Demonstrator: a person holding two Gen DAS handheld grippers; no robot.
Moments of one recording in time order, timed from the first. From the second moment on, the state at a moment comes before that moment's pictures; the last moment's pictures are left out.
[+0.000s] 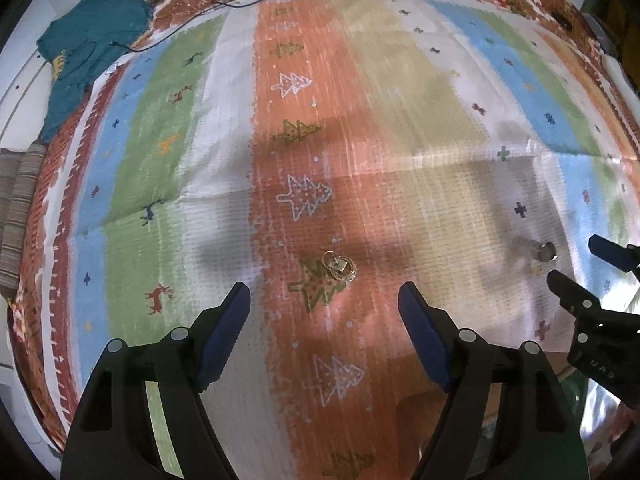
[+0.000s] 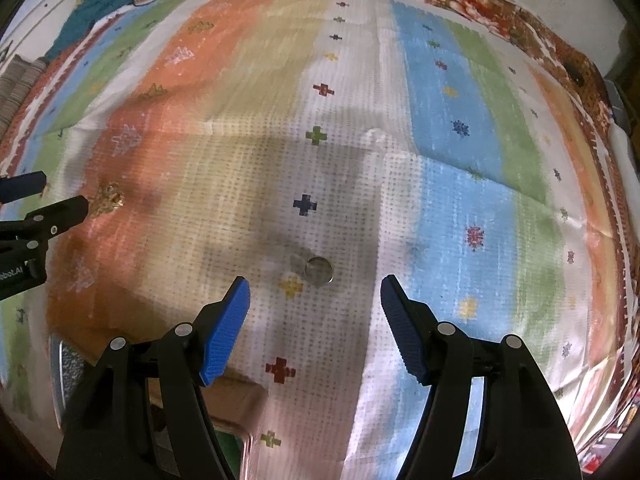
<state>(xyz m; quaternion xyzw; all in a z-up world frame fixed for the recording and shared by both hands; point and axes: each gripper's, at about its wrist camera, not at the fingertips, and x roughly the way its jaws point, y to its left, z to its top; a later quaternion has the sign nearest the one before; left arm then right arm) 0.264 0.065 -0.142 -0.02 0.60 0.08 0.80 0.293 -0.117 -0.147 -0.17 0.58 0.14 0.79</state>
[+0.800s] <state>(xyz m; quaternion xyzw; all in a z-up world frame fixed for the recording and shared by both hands) 0.296 0.065 -0.190 0.01 0.64 0.05 0.77 0.316 -0.104 -0.175 -0.16 0.61 0.15 0.76</state>
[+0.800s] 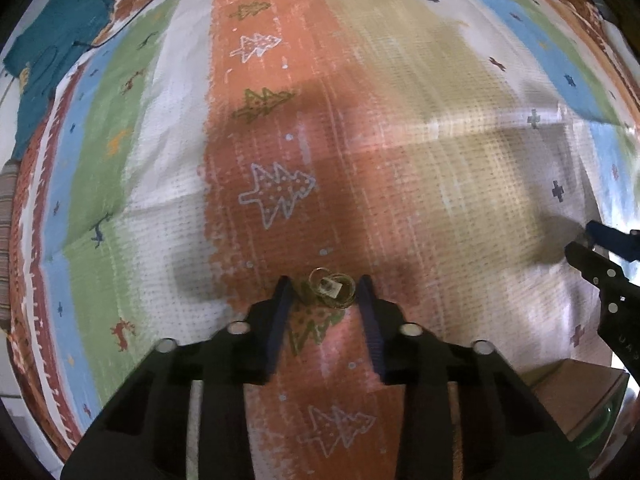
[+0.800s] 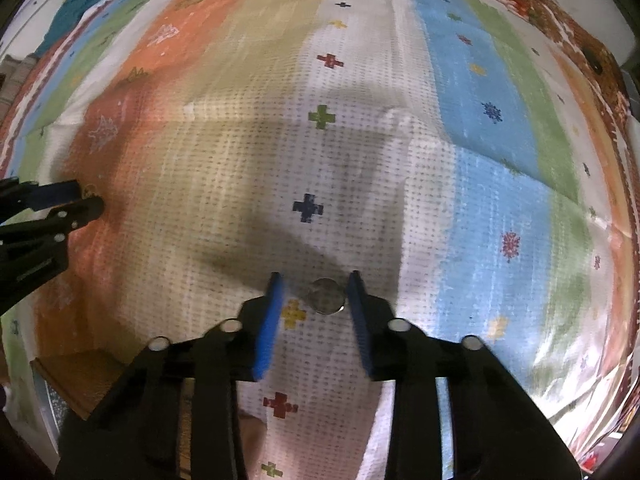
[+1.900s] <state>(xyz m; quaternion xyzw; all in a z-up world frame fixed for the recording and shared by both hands) 0.251 0.037 -0.113 -0.01 0.58 0.02 0.82 0.279 -0.123 -0.108 -0.13 0.54 0.17 0.81</state>
